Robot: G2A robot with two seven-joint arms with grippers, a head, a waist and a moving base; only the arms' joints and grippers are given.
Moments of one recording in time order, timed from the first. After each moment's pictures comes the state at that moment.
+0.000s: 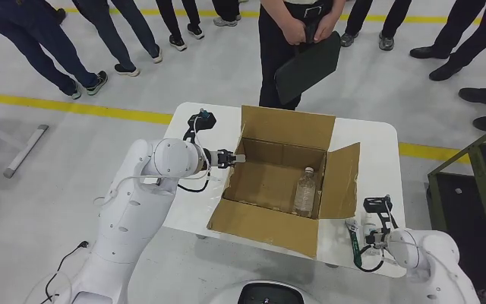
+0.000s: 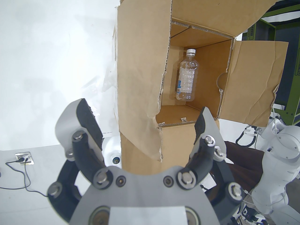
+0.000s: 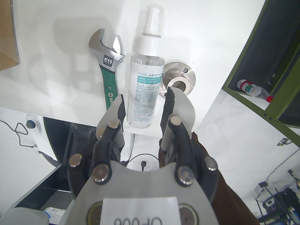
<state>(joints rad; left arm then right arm) 0.71 -1.33 -1.15 -1.56 0.74 0.33 -1.31 -1.51 -1.13 1.66 -1.84 -1.24 0.07 1.36</state>
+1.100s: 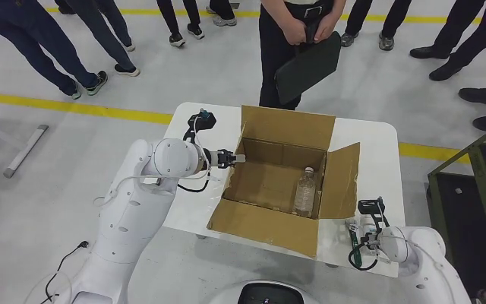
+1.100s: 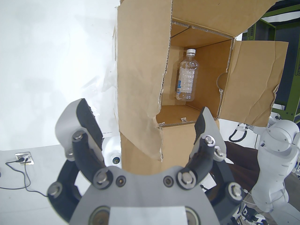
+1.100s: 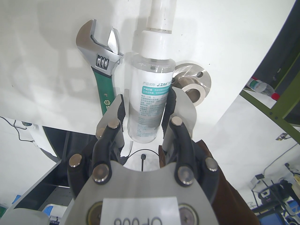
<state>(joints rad) 0.71 -1.33 -1.15 -1.56 0.74 0.33 -1.31 -1.45 -1.13 1.61 -1.73 -1.25 0.07 1.36</state>
